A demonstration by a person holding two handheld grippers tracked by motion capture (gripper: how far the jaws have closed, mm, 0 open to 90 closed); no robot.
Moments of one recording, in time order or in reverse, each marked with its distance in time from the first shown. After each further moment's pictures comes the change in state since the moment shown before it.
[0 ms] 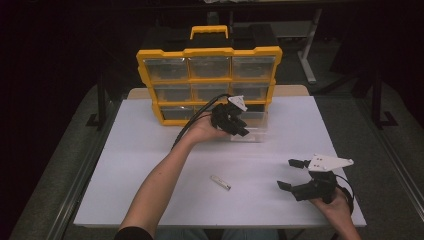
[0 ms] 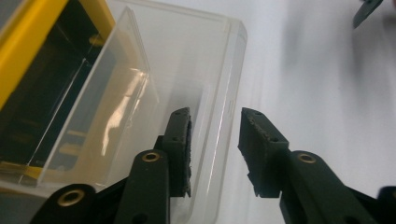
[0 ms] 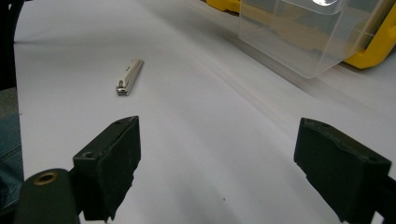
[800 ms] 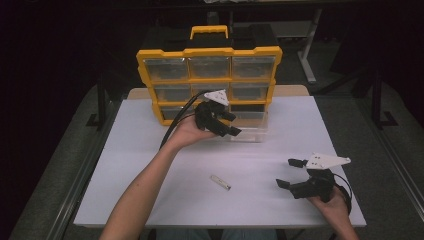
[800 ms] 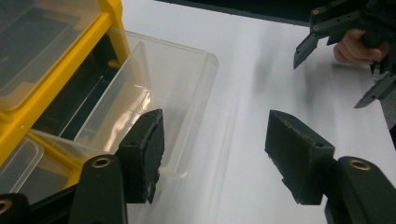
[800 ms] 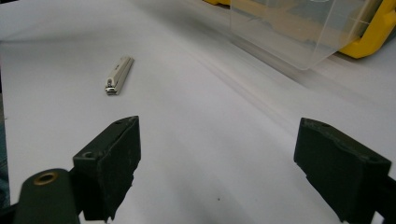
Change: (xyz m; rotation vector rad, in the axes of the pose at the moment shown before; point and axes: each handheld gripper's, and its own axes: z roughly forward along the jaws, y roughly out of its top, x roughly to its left) left arm -0.017 -0.017 -0.050 -0.152 0.014 -0.058; right arm -0.003 -0.001 0.006 0.015 -0.019 0.043
